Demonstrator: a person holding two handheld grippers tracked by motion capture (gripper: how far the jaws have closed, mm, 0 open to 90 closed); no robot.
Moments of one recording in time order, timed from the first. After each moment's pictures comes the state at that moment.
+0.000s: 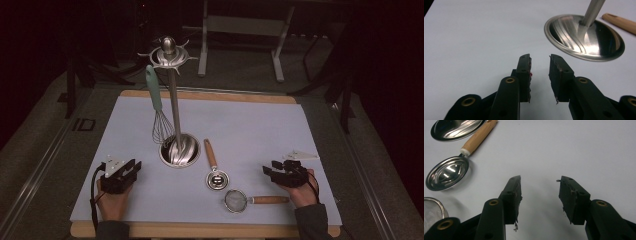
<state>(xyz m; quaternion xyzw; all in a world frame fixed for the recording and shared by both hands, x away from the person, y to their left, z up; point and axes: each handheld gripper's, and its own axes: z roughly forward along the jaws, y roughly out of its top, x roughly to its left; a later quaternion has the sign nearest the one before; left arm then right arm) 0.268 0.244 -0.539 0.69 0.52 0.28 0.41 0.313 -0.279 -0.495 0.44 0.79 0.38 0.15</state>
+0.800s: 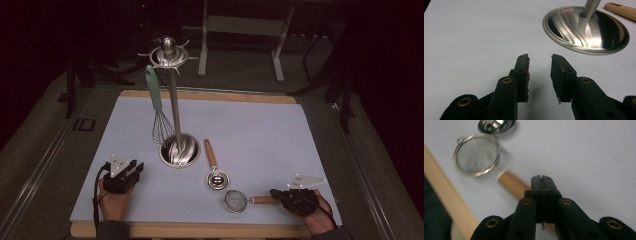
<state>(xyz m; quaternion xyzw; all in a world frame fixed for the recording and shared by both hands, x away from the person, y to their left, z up) 0.269 0.238 -0.540 0.71 0.51 0.28 0.39 0.242 -0.292 -0.494 0.34 0.86 0.35 0.12</state>
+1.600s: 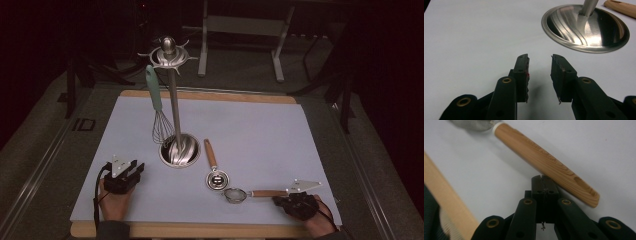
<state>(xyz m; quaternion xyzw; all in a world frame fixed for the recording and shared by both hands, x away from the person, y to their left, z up) 0.269 0.236 -0.540 0.72 0.51 0.29 0.38 0.248 -0.301 -0.520 0.37 0.87 0.31 0.09</state>
